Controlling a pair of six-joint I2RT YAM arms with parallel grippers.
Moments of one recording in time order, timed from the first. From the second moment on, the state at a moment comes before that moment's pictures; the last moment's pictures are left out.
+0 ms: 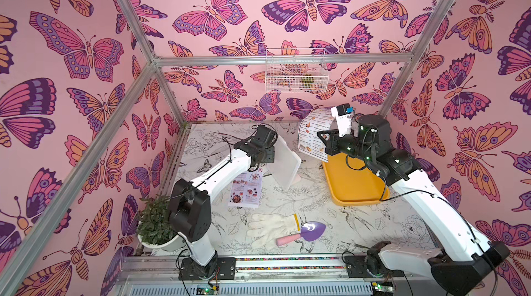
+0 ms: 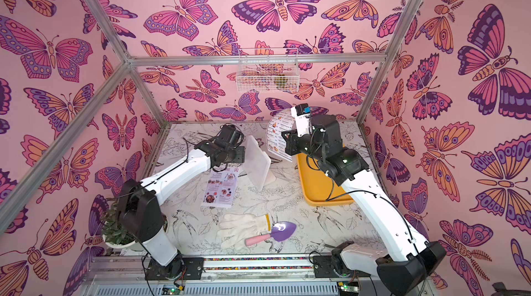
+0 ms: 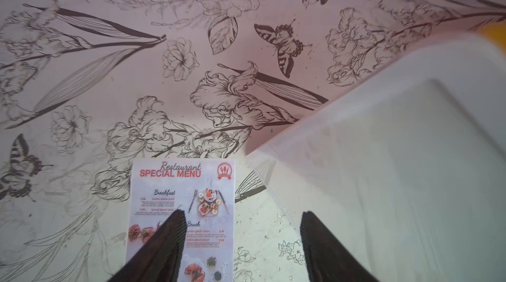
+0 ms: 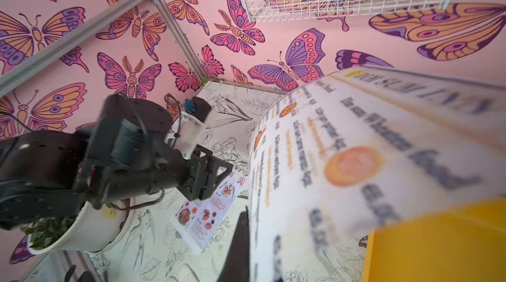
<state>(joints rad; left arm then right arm) -0.56 1.77 1.45 -0.63 -0.22 -0.41 0.52 1.24 1.43 -0.55 -0.14 0.25</state>
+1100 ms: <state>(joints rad) -0.51 1.79 1.43 -0.43 -0.02 -0.37 0.62 1.41 1.40 -0.28 0.19 0.53</state>
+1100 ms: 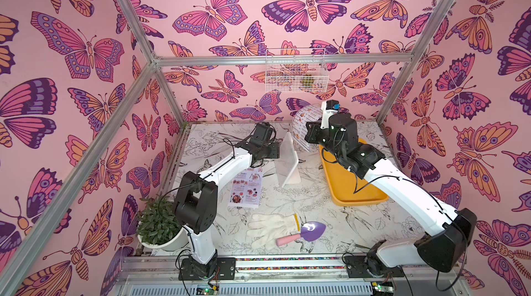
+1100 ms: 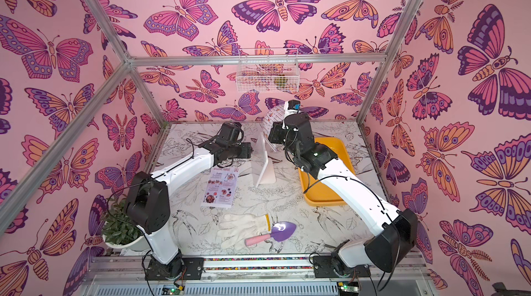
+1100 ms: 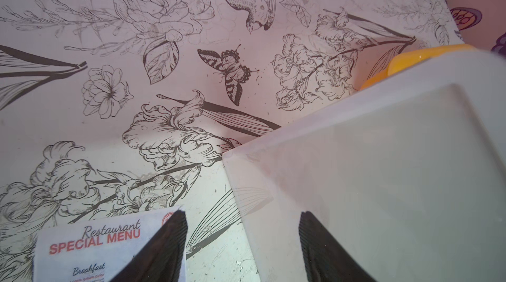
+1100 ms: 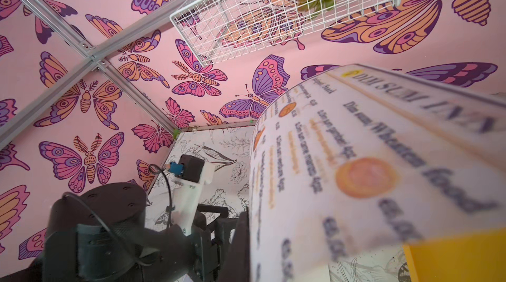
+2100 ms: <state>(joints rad) -0.51 1.76 1.40 -0.43 -0.02 -0.37 0.62 1.43 1.35 -0.23 0.20 0.57</state>
